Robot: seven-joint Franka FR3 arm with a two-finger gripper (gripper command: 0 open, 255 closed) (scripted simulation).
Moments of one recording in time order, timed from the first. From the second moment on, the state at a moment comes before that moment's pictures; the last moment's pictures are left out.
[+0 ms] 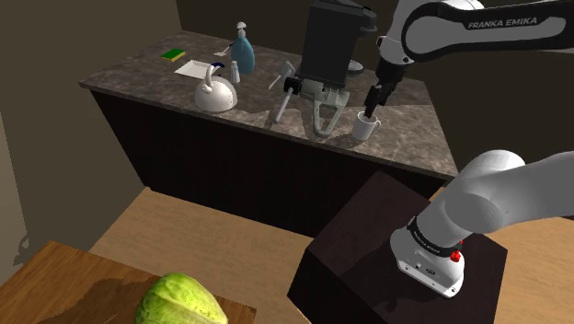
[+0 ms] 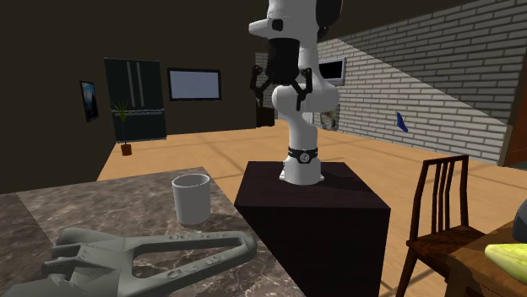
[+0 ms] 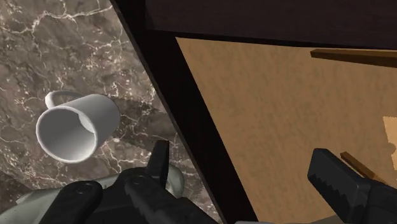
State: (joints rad) arm -0.10 -0.67 -0.16 -2.58 -0.16 1.91 -0.18
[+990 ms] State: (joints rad) arm -0.13 -0.19 -0.42 -2.52 -0.16 2.41 -0.47
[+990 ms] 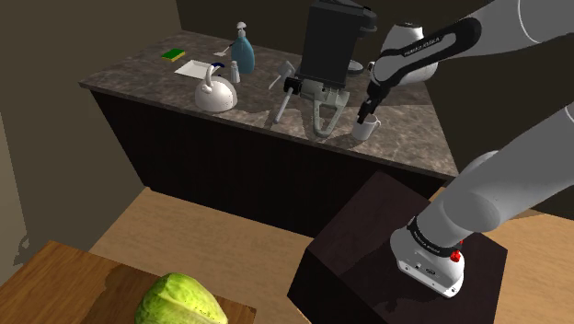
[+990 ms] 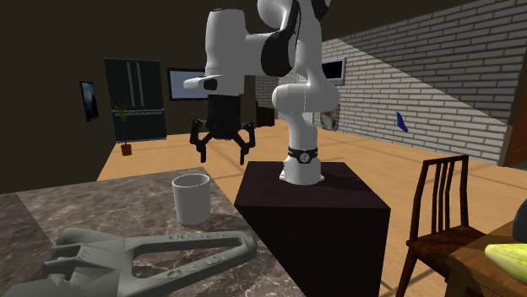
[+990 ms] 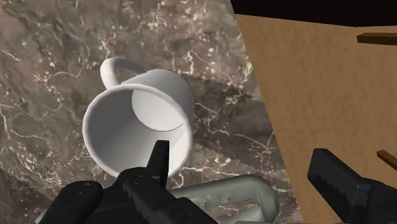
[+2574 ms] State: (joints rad) arm -0.13 0.04 -0.47 -2.47 -0.01 2.59 -0.64
